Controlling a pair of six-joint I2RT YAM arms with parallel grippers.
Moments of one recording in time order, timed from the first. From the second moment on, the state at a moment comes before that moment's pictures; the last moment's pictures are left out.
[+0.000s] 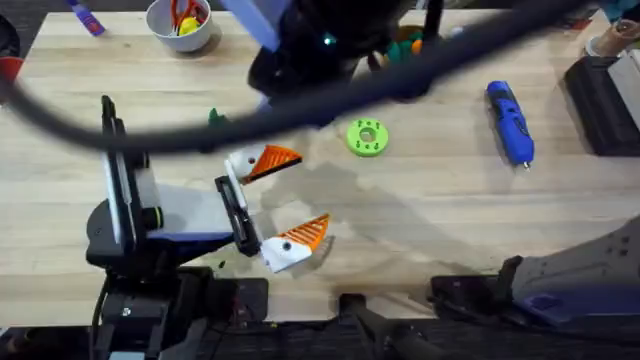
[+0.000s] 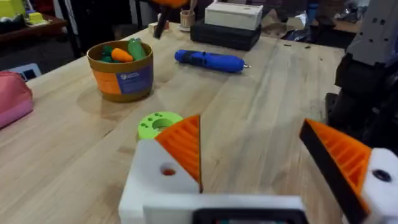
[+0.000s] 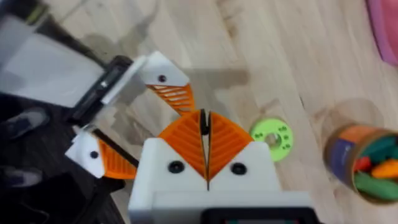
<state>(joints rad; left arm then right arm) -0.02 0.01 0.01 -0.12 1.13 0.07 0.99 1.76 2.10 -1.43 0.03 -0.18</state>
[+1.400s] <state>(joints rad) -0.02 0.01 0.01 -0.12 1.13 0.07 1.07 1.94 2.22 -1.51 -0.03 -0.39</state>
